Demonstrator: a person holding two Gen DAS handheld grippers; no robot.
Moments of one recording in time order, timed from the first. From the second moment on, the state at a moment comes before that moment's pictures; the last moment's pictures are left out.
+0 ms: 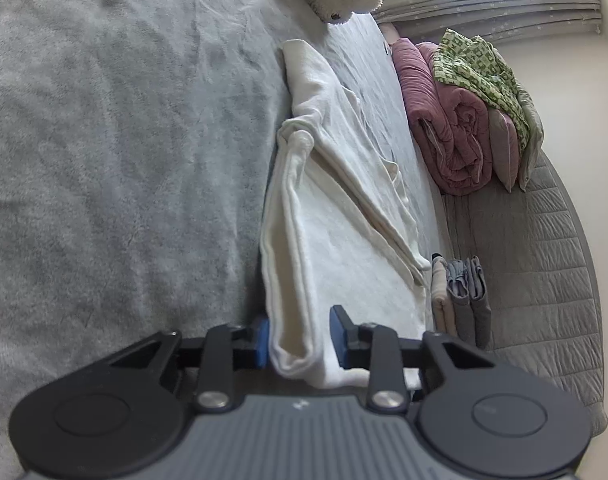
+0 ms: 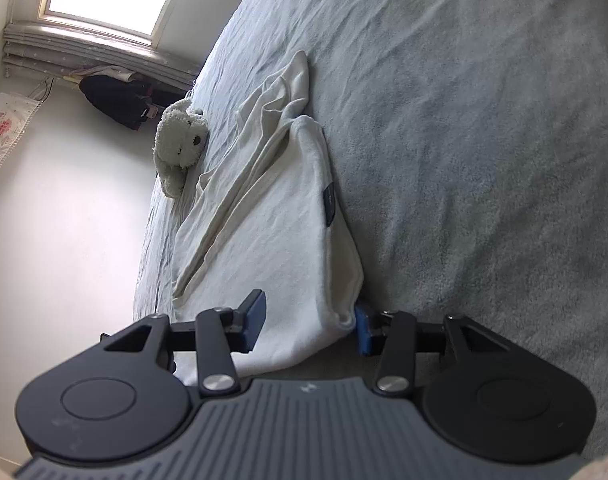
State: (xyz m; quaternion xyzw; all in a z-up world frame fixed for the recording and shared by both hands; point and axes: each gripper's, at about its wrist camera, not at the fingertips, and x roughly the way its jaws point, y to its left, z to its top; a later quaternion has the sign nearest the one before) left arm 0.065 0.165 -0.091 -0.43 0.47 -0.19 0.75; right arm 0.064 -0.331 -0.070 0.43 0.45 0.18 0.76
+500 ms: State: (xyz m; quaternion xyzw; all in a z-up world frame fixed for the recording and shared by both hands) left arm 0.060 0.165 -0.075 -0.43 0.46 -0.18 0.76; right arm 0.059 -0.333 -0.058 0.44 0.42 0.20 0.77
